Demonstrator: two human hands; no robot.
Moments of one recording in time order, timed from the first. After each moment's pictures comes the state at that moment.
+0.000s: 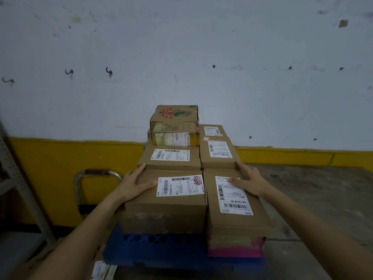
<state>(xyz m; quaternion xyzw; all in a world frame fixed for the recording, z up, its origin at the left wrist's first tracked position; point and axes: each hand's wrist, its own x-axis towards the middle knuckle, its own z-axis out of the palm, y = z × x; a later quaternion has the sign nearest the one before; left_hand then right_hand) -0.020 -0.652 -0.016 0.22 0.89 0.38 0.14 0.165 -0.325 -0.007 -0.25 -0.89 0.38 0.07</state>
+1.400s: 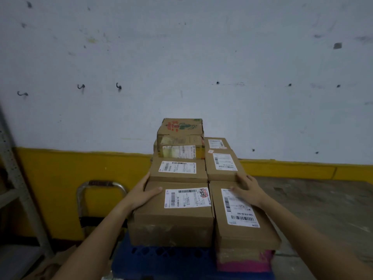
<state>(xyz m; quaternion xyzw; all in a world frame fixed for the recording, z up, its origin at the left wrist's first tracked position) -0.022 -0.655 -0.010 0.21 0.82 0.50 0.16 0.155 -0.347 0.002 -0.25 -0.90 0.36 0.08</state>
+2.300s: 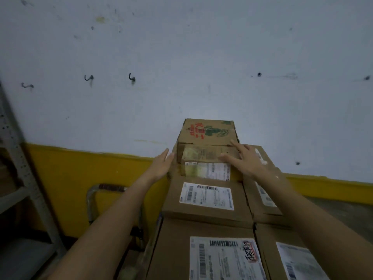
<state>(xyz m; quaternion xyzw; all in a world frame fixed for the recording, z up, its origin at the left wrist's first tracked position) -0.188 -0.579 0.034 0.22 0.86 0.46 0.07 -0.062 -0.347 0.061 -0.17 -0.90 0.37 0.17</state>
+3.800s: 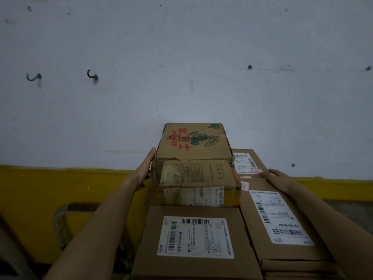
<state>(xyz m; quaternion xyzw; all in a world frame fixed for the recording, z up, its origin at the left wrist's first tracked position) -0.286 -0.520 0.020 0.12 0.79 0.55 0.24 -0.075 -0.193 0.005 -0.40 -0.83 0.39 0.05</state>
